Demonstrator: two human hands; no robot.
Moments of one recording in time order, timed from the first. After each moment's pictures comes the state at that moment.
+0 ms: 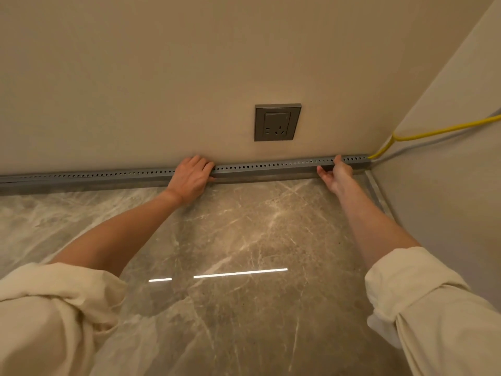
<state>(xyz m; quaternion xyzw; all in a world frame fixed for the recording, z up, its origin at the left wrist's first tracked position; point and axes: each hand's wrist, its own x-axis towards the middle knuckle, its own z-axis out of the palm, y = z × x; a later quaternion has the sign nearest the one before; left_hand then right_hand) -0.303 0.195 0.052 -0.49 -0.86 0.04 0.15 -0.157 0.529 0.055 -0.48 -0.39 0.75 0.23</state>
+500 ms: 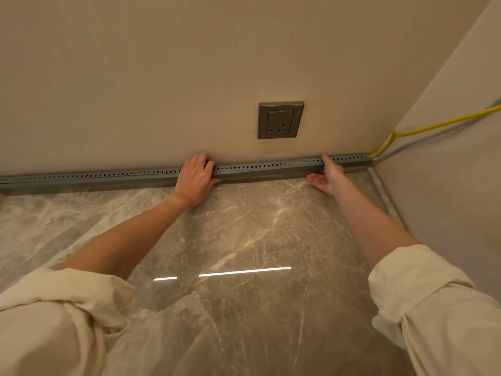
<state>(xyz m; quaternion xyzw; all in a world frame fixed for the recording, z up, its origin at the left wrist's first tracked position) -0.288 0.197 0.053 -0.40 -0.91 -0.02 0.08 -0.153 0.503 0.059 -0.50 -0.48 0.71 0.10</state>
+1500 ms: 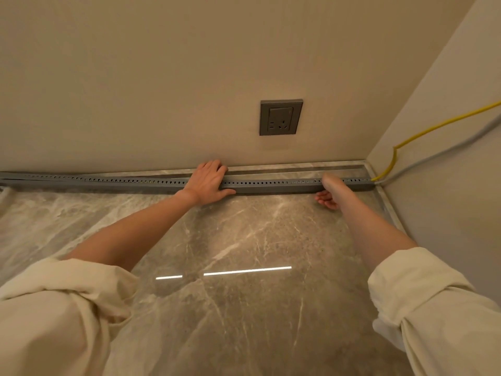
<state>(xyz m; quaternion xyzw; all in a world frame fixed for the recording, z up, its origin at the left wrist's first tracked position) -0.268 0.197 0.053 -0.46 -0.89 -0.01 0.03 -0.112 0.475 0.069 -0.58 -0.64 0.49 -0.09</state>
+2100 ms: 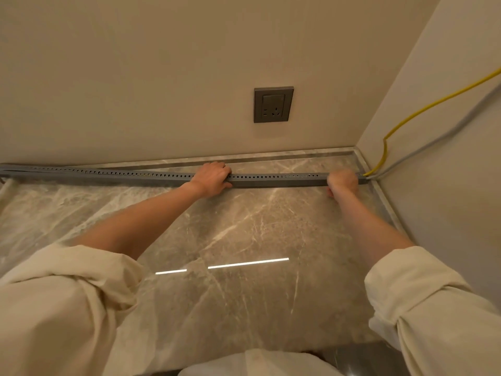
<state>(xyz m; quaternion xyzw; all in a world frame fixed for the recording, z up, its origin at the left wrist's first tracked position) -0.238 0.202 0.056 -0.47 -0.88 0.02 -0.03 -0.068 0.479 0.050 -0.61 -0.69 0.37 0.11</state>
